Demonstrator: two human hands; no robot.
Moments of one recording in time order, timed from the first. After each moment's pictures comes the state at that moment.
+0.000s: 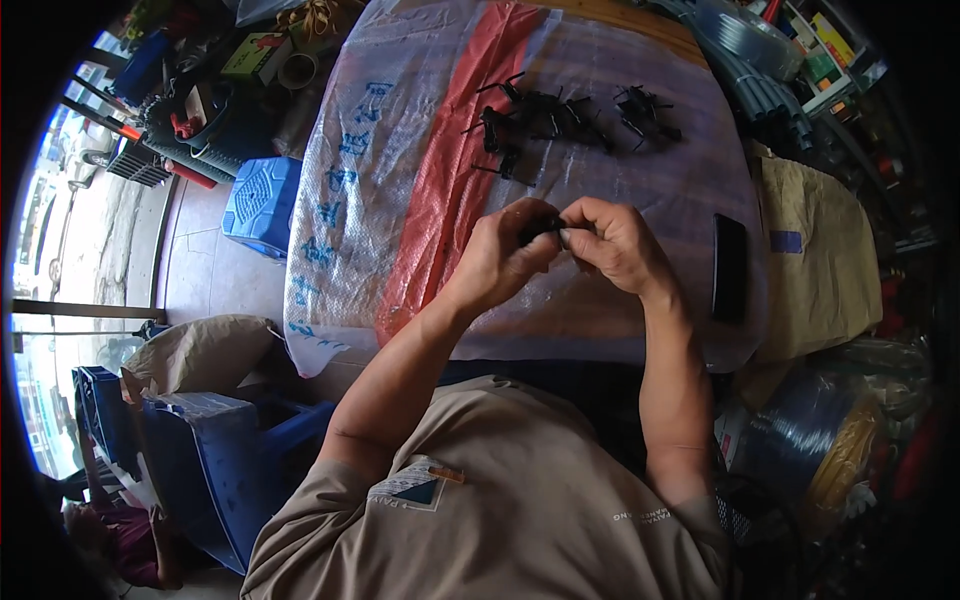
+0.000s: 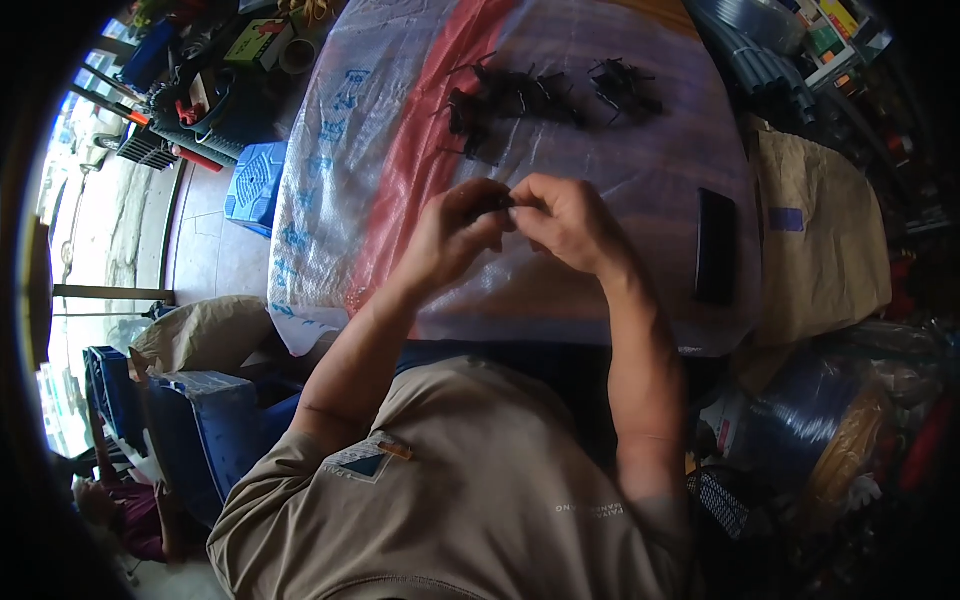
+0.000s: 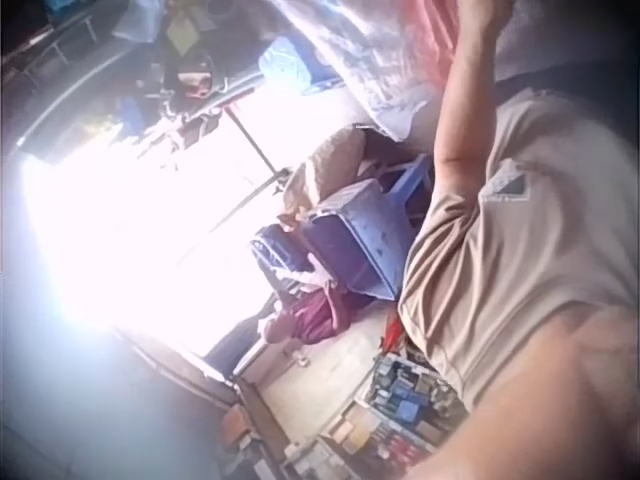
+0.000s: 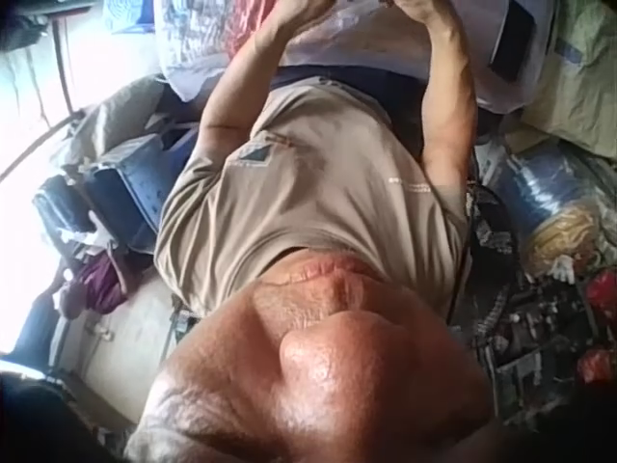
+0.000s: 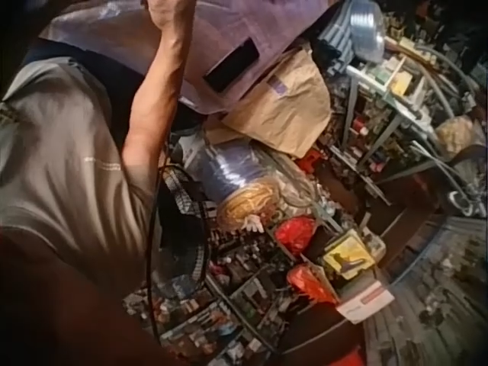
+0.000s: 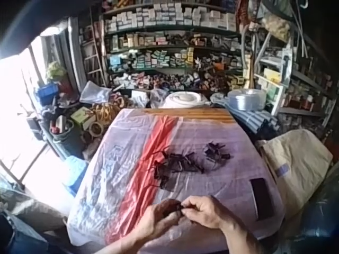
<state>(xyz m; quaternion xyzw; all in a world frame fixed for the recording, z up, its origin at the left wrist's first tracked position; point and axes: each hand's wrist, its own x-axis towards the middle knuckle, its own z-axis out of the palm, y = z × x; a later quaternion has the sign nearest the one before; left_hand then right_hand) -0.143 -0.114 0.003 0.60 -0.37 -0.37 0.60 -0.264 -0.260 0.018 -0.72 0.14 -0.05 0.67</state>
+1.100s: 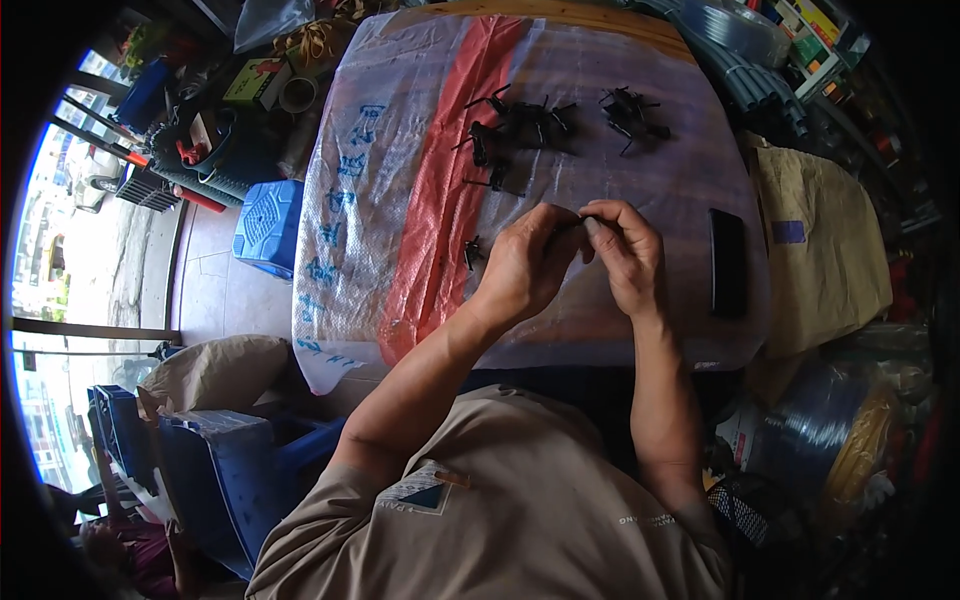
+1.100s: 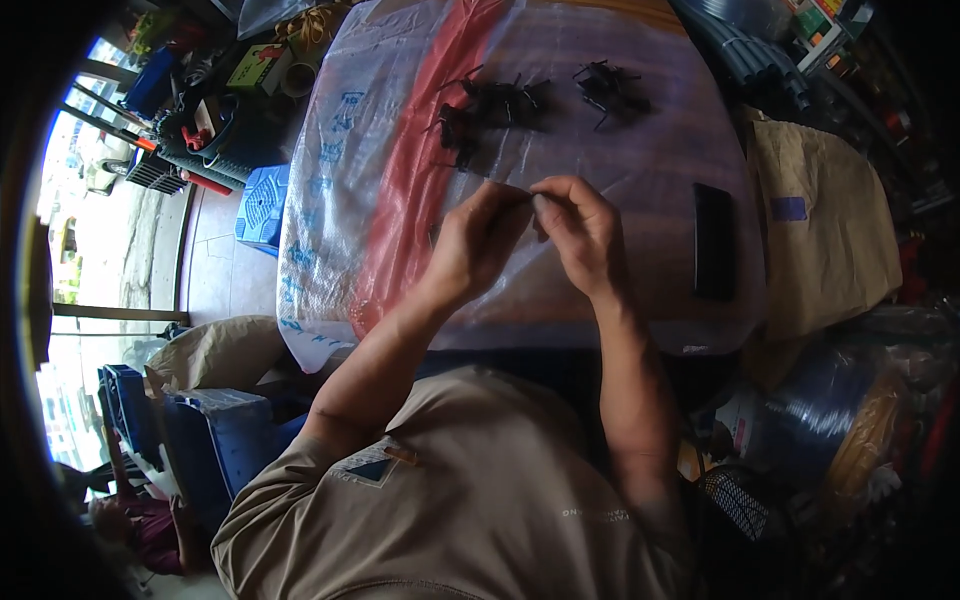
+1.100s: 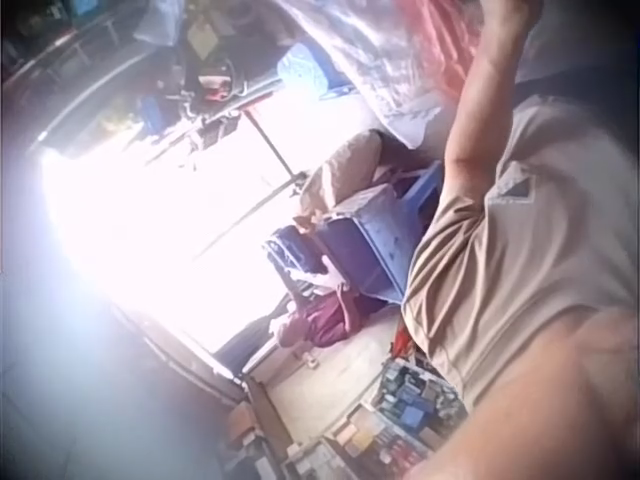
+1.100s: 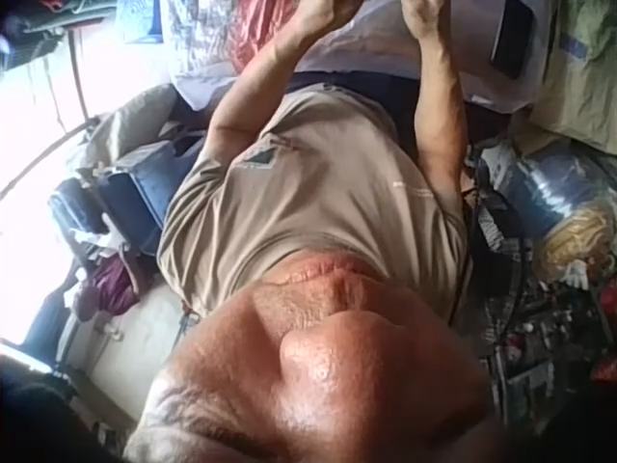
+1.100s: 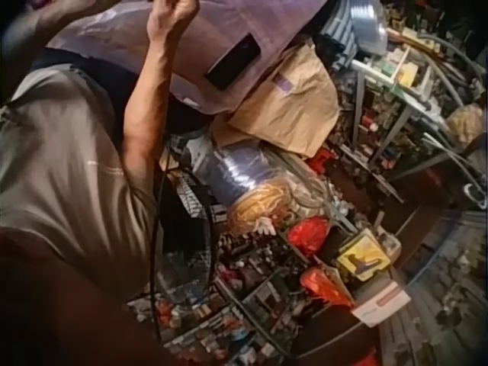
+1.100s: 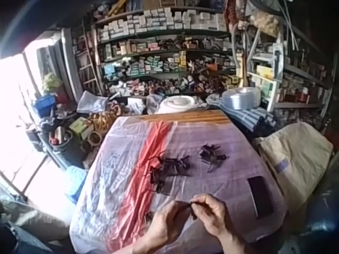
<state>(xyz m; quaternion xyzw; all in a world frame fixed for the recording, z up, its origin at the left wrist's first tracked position) -0.170 -0.140 0.003 0.59 -0.49 -0.17 0.62 -0.287 -0.250 -0.008 -0.67 0.14 -0.32 0.66</state>
